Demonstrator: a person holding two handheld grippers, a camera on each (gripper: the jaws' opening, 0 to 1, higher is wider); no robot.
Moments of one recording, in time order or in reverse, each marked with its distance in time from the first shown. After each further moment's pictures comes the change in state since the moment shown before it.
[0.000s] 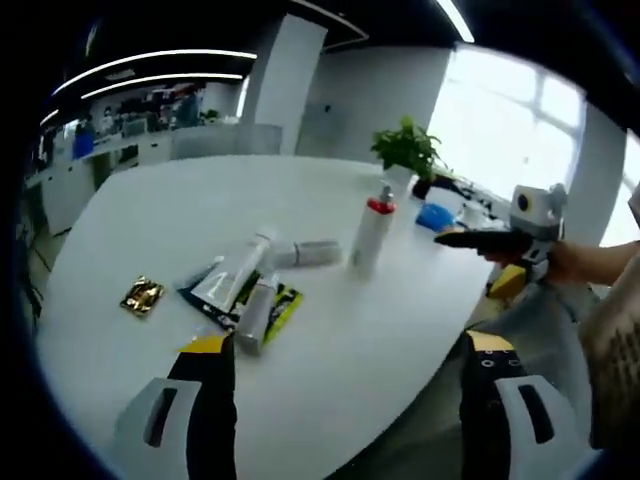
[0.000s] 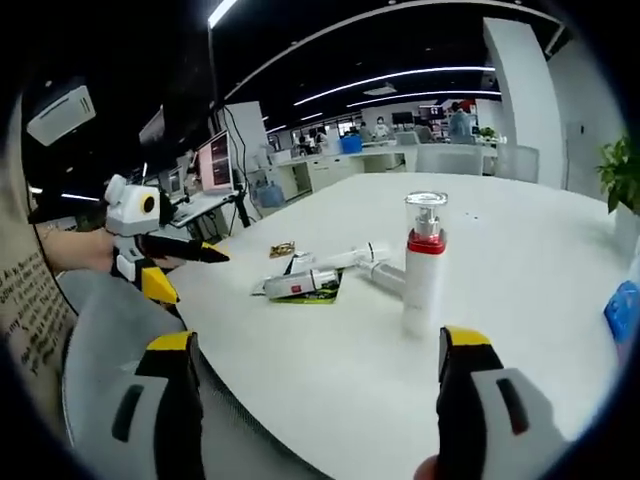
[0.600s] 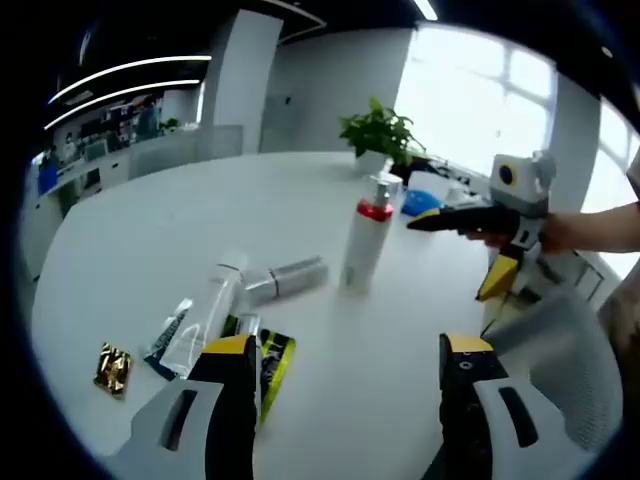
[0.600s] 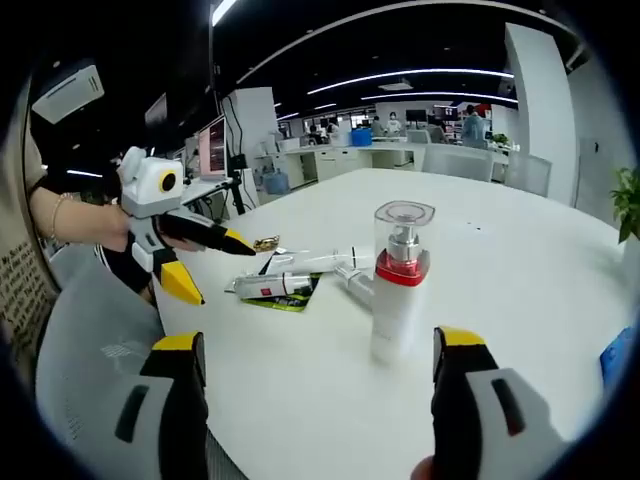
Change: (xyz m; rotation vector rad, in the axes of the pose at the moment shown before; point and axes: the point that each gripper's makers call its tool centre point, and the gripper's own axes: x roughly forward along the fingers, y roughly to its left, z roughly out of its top) left arm 0.075 -0.001 0.029 0.130 0.050 -0.120; right arm 0.029 -0.043 0.013 -0.073 0.038 0.017
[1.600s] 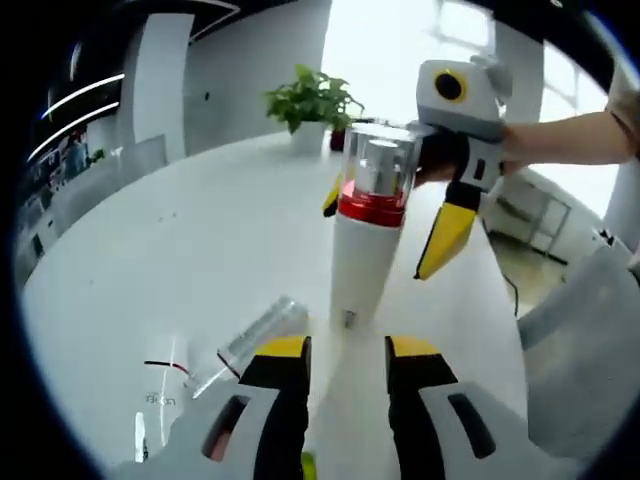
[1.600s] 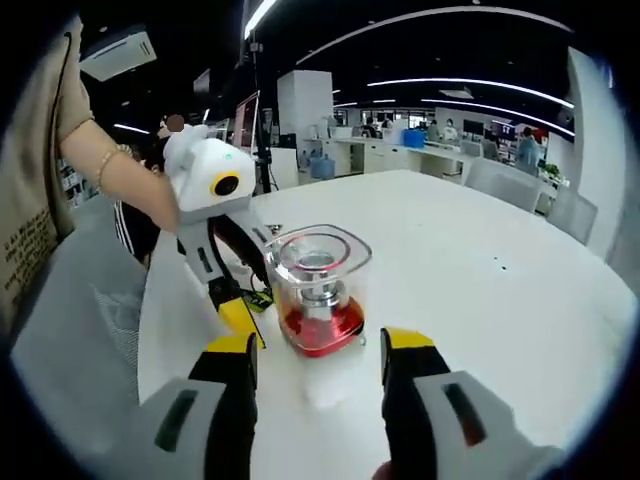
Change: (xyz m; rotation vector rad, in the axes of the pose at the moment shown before) left arm 0.127 -0.002 0.021 0.255 0.126 -0.225; right arm 0.050 -0.065 0.016 -0.215 0.061 0.183
